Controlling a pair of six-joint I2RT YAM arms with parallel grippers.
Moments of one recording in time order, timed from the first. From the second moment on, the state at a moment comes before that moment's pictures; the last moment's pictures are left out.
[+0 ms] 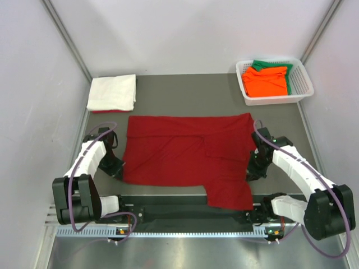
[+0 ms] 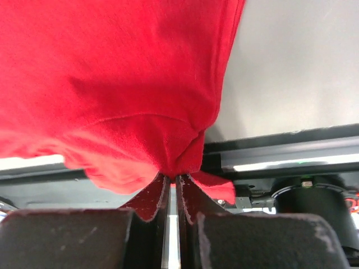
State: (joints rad) left arm 0.12 1.28 0.77 -1.11 -0.11 -0.89; right arm 0.28 1.12 0.68 -1.05 -0.12 0.68
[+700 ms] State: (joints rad) left arm 0.06 1.52 1.10 -1.04 -0.09 -0.84; right arm 0.10 1.52 1.14 -0.96 -0.26 0.39
